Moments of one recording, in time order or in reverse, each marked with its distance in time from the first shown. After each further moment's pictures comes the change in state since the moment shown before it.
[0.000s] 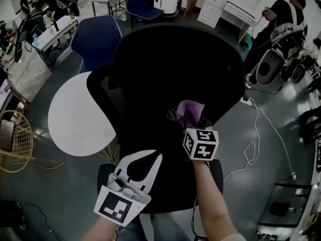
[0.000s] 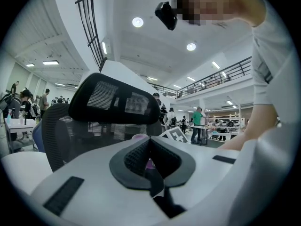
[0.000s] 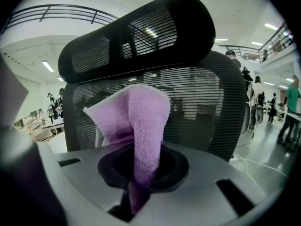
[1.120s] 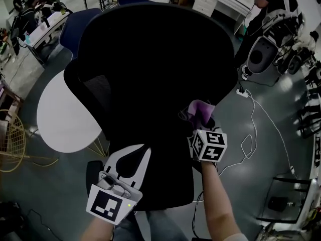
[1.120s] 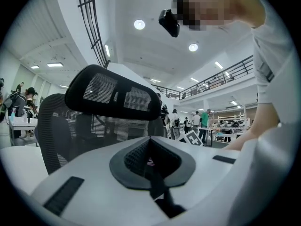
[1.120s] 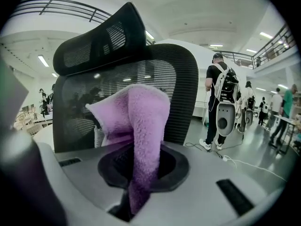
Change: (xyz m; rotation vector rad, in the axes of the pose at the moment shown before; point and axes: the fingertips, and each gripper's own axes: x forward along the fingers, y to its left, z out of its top) left arm 0.020 -0.009 -0.025 -0.013 -0.021 0.051; right arm -0.024 -0.087 -0.043 -0.016 -0.017 -0.090
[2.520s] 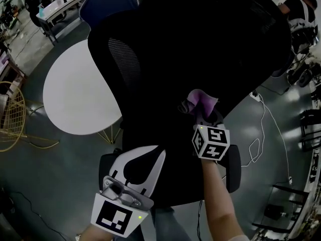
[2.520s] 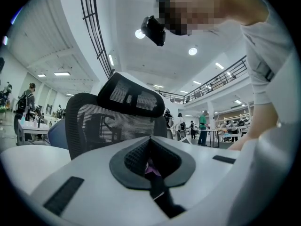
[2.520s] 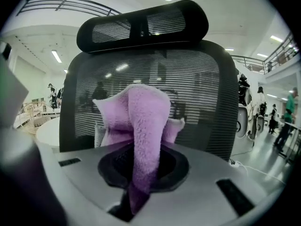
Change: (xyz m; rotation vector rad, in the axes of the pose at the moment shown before) left arm -0.069 0.033 -0.030 0.042 -0.081 0.056; right arm 0.026 0.122 -0.025 -0.085 -0.039 0.083
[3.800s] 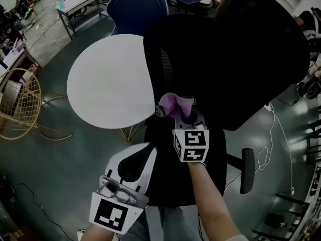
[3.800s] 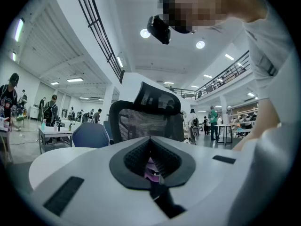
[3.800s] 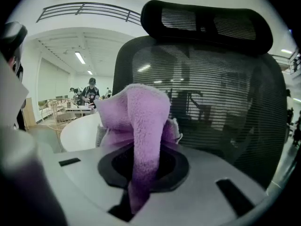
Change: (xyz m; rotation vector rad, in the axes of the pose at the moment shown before) left arm -0.084 0.070 -0.003 0.010 0.036 0.171; right arm 0.017 0.186 0.006 -0.105 -0.014 0.245
